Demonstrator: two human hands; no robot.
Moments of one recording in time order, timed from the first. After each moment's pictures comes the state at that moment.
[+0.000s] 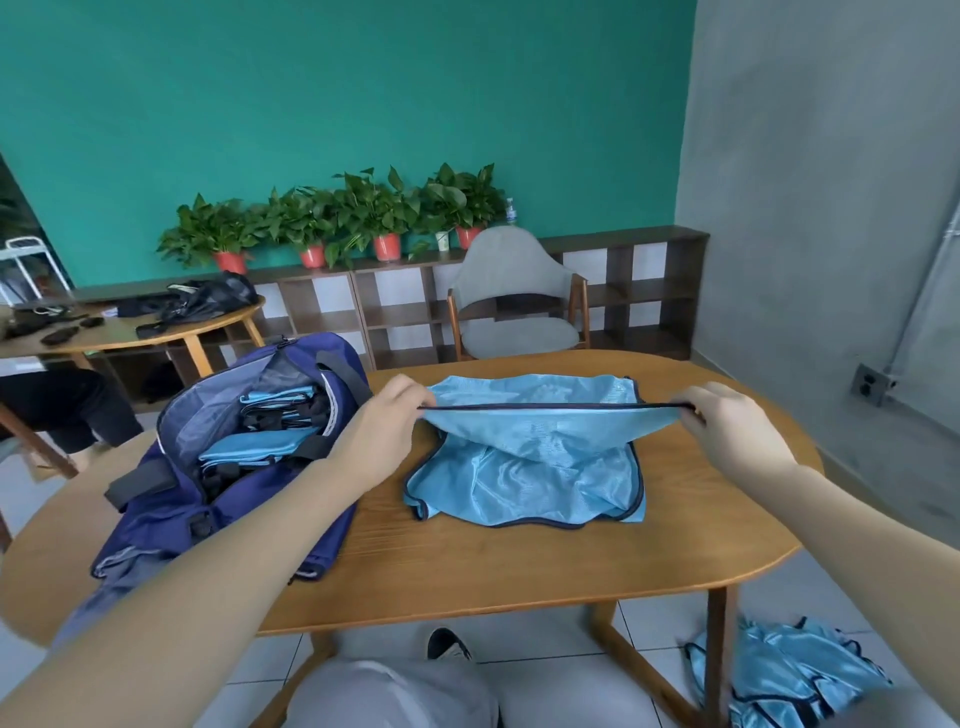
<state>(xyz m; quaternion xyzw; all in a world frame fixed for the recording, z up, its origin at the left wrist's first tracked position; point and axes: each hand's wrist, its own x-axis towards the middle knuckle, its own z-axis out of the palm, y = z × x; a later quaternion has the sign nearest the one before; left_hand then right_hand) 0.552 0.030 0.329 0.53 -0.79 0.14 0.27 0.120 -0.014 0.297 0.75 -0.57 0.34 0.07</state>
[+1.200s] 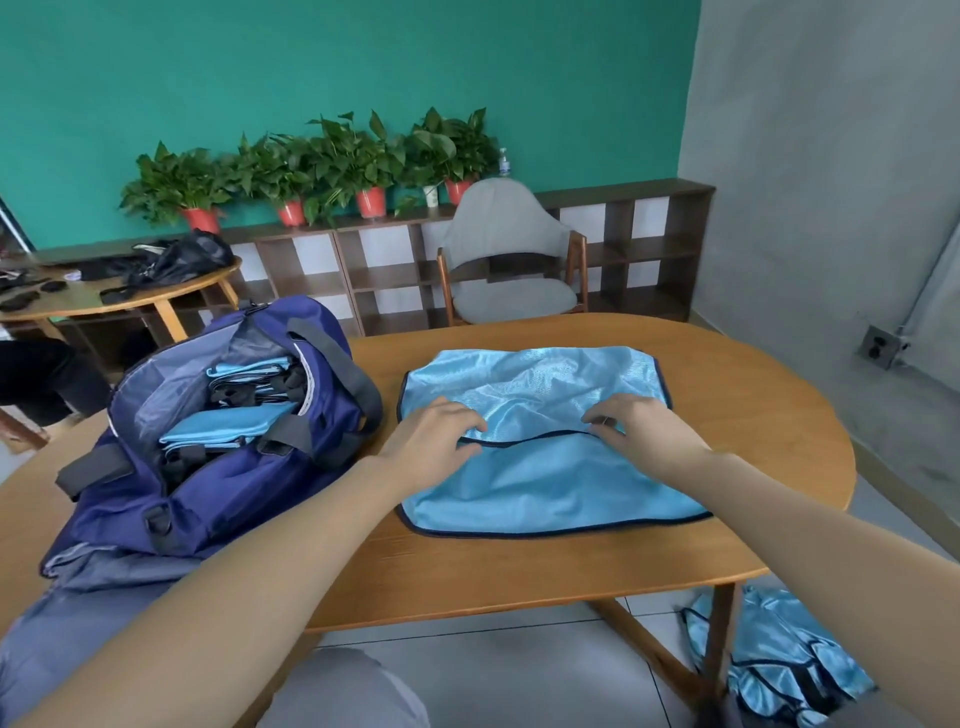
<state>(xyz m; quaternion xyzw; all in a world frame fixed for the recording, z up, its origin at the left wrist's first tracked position) 0.511 -0.014 0.272 0.53 -0.84 0.04 0.14 0.201 -0.030 0.264 0.82 -0.52 0.23 -0.08</state>
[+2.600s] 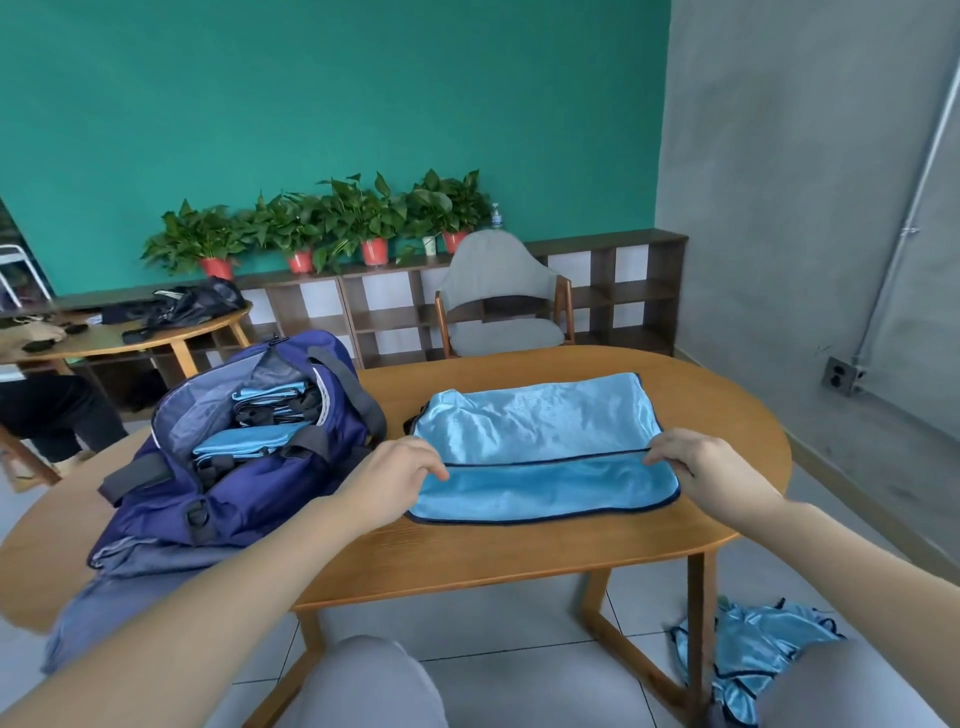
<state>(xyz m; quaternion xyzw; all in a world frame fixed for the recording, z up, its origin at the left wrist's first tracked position) 0.541 0.067 0.284 0.53 -0.82 -0.02 0.20 0.116 0.053 0.270 0.82 -0.53 0.23 -0.03</state>
